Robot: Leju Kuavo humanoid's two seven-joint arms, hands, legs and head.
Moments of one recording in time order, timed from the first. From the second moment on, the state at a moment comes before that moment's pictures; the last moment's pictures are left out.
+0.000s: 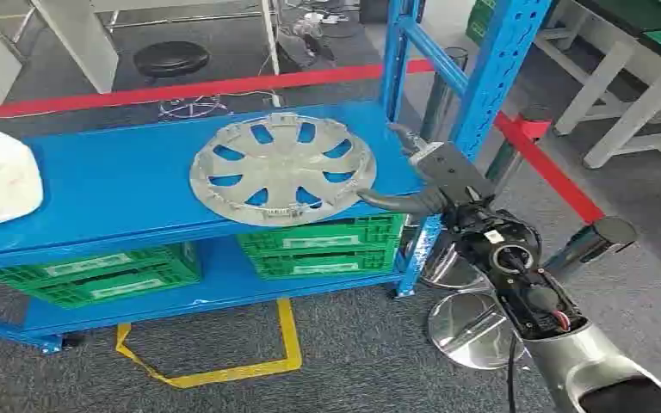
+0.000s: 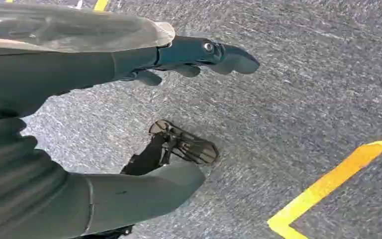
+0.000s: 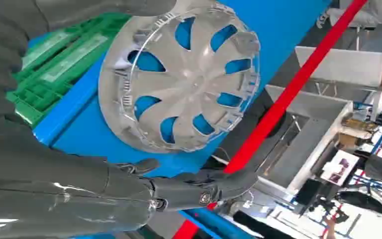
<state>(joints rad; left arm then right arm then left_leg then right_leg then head) -0.32 0.12 1.30 -0.19 -0.76 0.09 -0.04 -0.33 -0.20 0.24 -1.75 0.18 0.02 0.11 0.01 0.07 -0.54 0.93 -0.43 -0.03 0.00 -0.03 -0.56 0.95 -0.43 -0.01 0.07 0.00</state>
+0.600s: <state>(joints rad) -0.30 0.14 1.30 -0.19 -0.70 0.10 -0.05 -0.44 -0.20 0.29 -1.62 0.36 0.00 0.02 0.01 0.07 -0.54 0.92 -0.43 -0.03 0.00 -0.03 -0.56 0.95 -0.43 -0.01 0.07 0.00</state>
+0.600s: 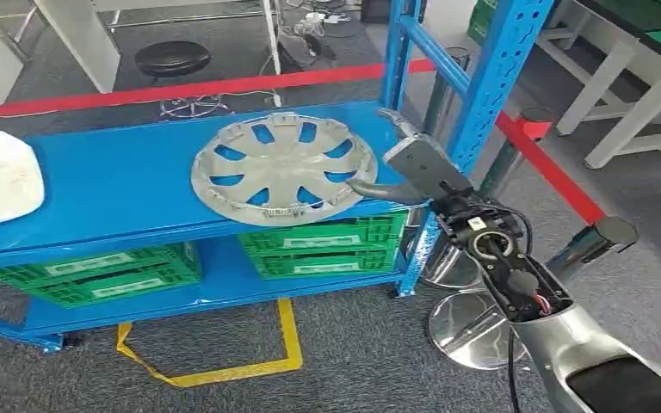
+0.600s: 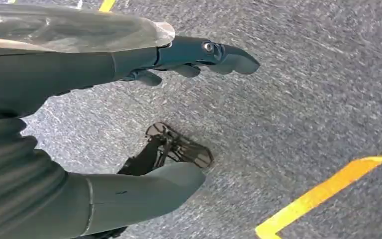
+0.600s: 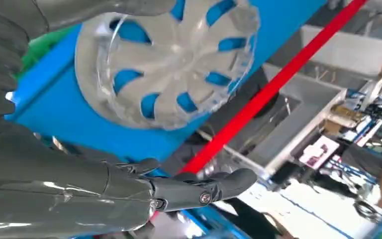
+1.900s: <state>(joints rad) -0.29 0.15 1.33 -0.19 -0.74 0.10 -0.09 -0.71 -0.08 0.47 -0.90 0.71 -0.04 -0.18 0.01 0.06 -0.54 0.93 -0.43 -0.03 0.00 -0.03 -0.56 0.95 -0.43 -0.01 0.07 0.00</state>
